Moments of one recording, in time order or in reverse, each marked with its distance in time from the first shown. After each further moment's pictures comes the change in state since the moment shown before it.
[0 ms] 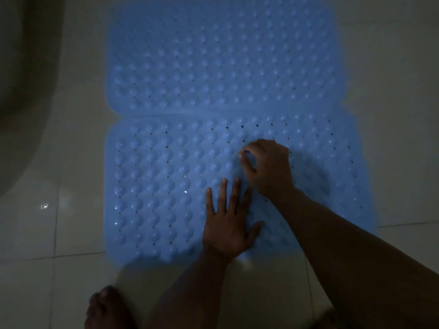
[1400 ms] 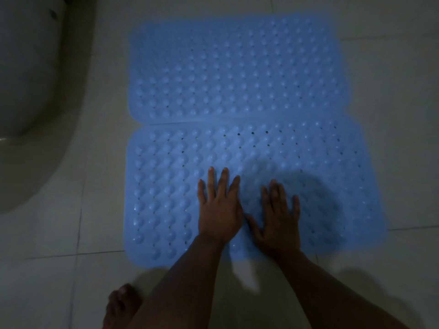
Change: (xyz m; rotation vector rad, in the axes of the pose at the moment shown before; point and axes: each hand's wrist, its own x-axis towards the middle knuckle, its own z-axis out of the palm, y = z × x) left_hand 0.010 -0.039 -0.037 0.006 0.061 -0.124; right_hand -0.143 -0.022 0.017 -0.298 -0.248 0.149
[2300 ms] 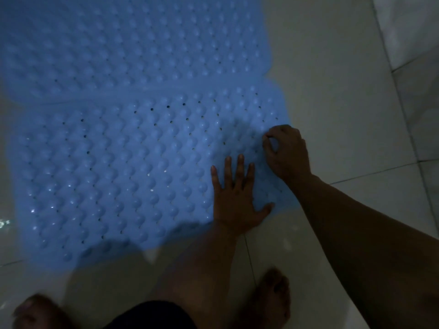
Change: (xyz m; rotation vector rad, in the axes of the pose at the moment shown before) left_hand 0.011 0.203 0.070 -0.088 -0.140 0.235; right_hand 0.068 0.204 -0.075 0.268 0.194 0.163
